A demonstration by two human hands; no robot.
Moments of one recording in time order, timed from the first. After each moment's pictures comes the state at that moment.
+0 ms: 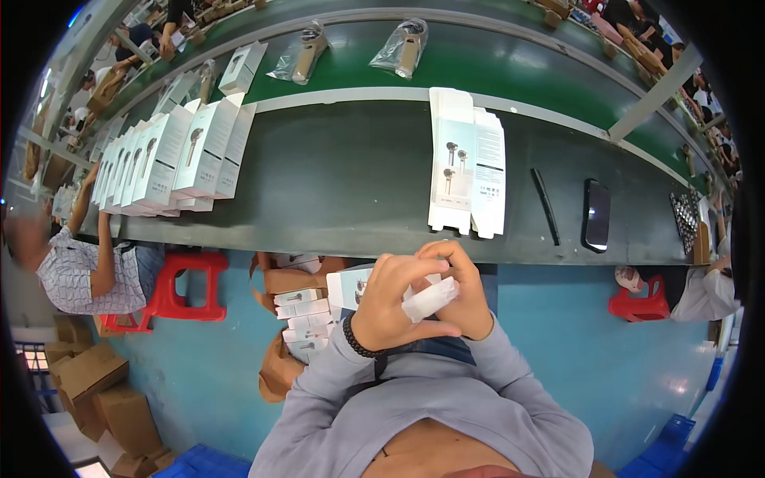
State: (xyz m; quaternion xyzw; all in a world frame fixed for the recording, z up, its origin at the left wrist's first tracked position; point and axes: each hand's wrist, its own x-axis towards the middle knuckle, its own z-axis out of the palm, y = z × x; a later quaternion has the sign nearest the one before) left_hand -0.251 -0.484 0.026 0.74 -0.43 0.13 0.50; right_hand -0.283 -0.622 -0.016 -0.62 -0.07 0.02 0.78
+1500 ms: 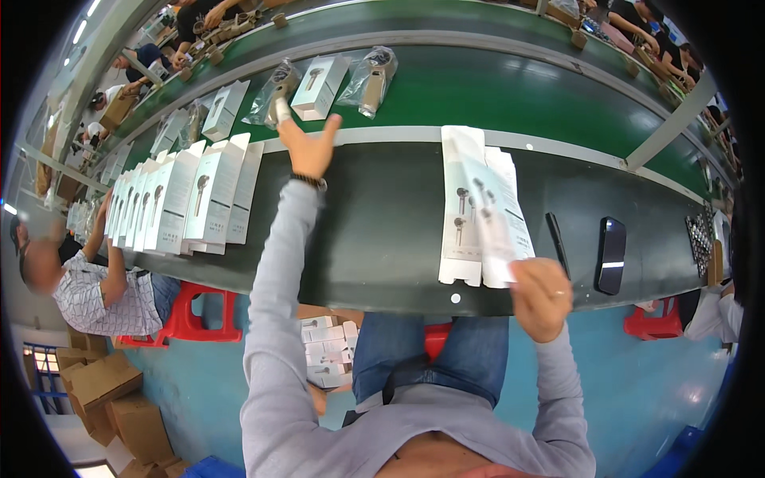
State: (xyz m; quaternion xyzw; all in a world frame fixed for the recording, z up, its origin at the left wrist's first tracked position) left_hand 0.101 -0.429 -0.054 0.85 -0.11 0.35 0.38; right_hand -0.211 -0.713 -0.008 -0.88 -0.21 -0.33 0.27
